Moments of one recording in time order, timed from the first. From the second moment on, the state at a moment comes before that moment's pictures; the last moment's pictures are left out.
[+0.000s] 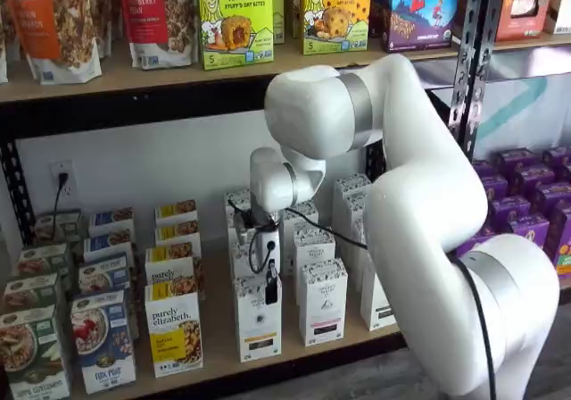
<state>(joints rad) 0.24 1.11 -1.72 0.05 0.67 -1.36</state>
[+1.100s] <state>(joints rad) 0.24 1.14 -1.72 0.05 0.63 -1.37</state>
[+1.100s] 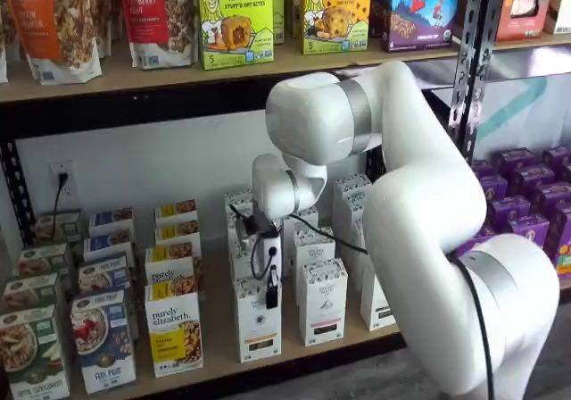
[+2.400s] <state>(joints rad) 0.24 1.06 -1.60 0.04 0.56 -1.36</state>
